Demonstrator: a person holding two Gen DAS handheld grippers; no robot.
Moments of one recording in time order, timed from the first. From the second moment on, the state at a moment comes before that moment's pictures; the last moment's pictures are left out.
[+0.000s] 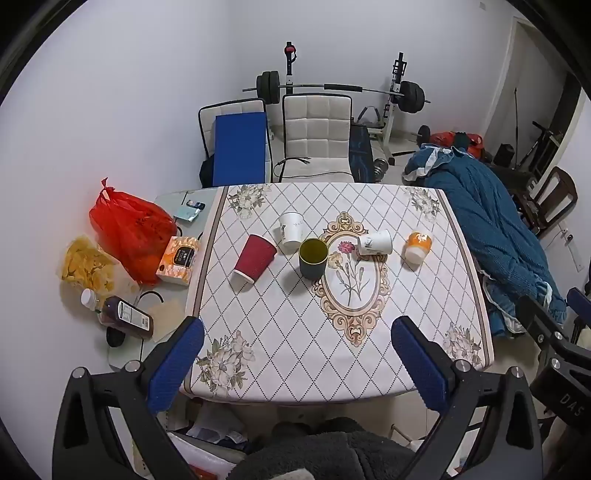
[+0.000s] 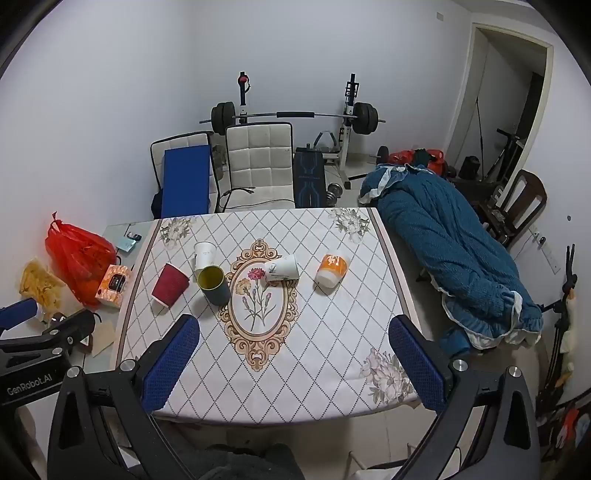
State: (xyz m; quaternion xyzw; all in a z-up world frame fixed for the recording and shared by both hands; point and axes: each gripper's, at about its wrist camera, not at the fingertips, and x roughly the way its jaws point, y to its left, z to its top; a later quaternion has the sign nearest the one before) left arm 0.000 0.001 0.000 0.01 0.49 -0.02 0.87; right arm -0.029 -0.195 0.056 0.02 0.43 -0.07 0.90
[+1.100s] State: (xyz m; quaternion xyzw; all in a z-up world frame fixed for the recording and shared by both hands) left arm 0.000 -0.004 0.003 0.01 0.48 -0.01 0.88; right arm -0.027 -0.200 0.055 0.03 0.43 -0.06 0.90
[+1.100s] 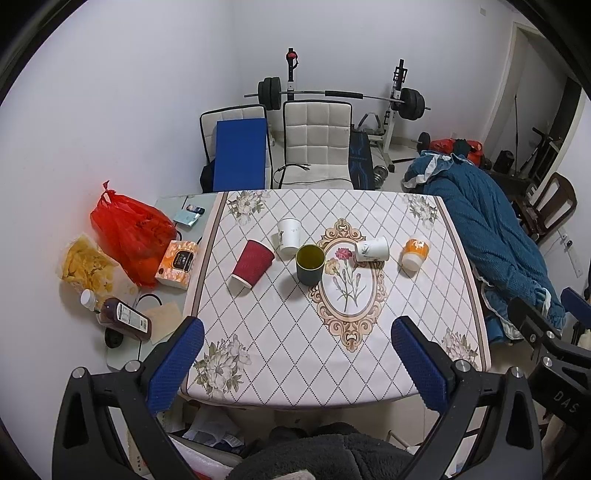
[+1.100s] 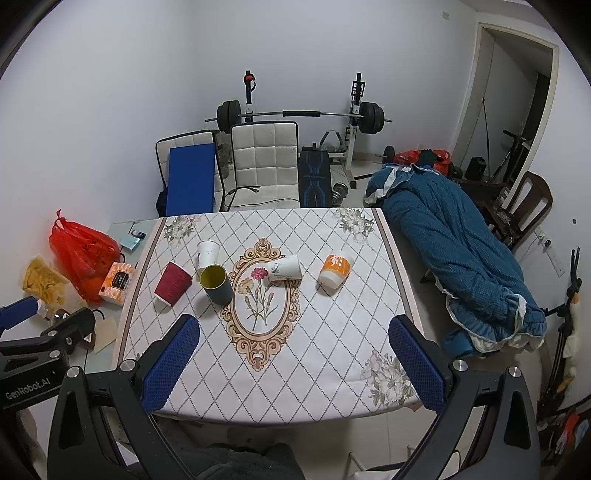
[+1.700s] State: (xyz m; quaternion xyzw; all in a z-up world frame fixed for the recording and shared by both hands) left arm 0.000 -0.003 0.008 0.01 0.47 -0.01 0.88; right arm -0.027 -0.199 0.058 0.03 0.43 -0.06 0.90
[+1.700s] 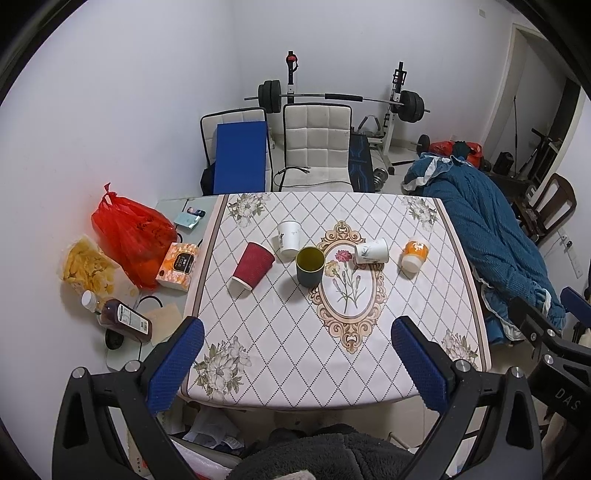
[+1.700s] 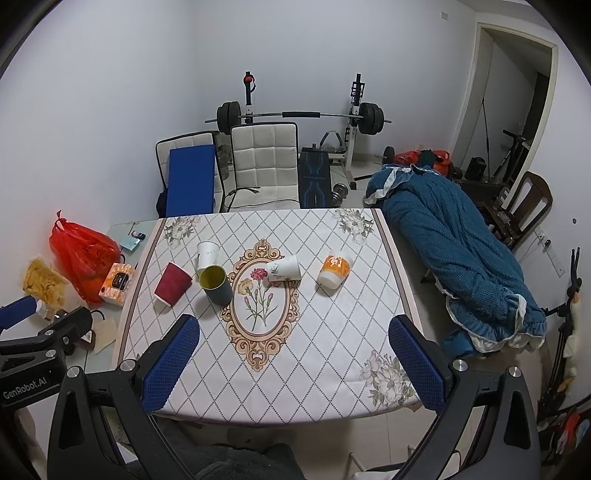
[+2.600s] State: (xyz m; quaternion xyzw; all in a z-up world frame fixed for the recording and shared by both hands) left arm 0.000 0.000 0.015 0.01 0.47 -0.01 0.88; right arm -0.027 -0.198 0.059 0.03 0.43 -0.05 0.90
